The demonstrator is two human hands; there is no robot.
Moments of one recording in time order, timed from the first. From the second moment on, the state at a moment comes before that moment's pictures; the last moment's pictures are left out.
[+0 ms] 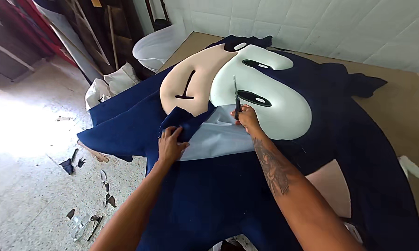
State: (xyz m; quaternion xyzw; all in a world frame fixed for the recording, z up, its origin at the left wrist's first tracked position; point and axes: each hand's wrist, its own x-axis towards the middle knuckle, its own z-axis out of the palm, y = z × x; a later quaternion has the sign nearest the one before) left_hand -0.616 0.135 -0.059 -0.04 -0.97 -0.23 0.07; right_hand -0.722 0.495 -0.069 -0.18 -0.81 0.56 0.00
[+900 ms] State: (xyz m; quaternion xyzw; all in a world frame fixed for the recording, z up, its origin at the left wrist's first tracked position) left_hand -0.442 0.049 0.119 -0.03 -0.70 -0.69 0.18; right_hand -0.424 0.519 0.101 0.06 -0.68 0.69 0.25
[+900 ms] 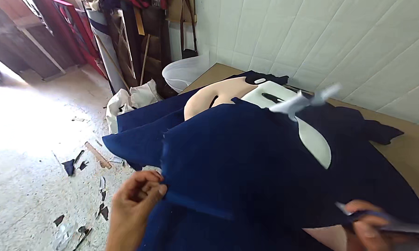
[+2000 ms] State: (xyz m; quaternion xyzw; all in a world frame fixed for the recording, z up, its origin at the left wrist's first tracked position) left_hand -0.314 0.176 -0.066 0.26 -0.52 -0.77 -0.26; right_hand -0.122 0.349 -0.068 -0.19 -0.53 0.77 -0.30
